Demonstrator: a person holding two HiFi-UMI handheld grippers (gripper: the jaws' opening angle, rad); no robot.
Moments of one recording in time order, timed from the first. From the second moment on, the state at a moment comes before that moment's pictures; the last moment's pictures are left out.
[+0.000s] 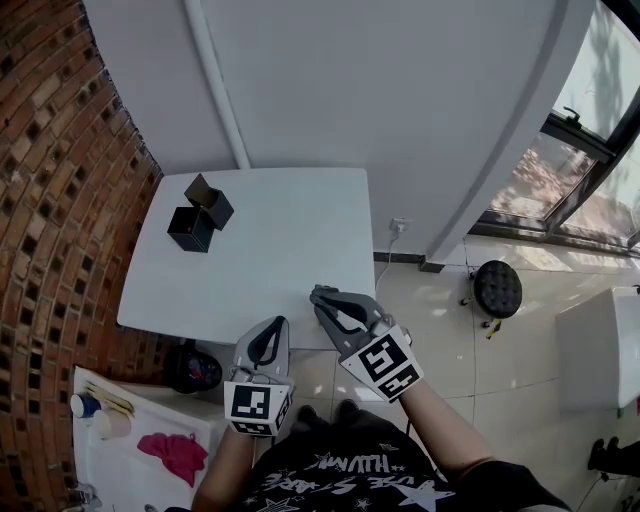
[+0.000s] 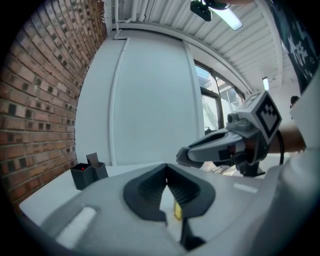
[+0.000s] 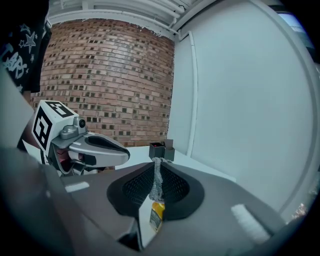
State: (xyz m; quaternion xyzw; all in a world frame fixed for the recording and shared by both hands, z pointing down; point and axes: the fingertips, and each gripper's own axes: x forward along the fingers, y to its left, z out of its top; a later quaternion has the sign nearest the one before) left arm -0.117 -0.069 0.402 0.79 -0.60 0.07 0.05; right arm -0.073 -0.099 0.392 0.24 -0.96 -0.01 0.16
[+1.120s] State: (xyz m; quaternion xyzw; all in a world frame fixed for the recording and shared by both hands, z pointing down) left arm -0.118 -0.076 0.437 0.79 -0.60 0.10 0.08; right arm -0.061 -0.063 0.452 0.15 -0.96 -0.12 0.18
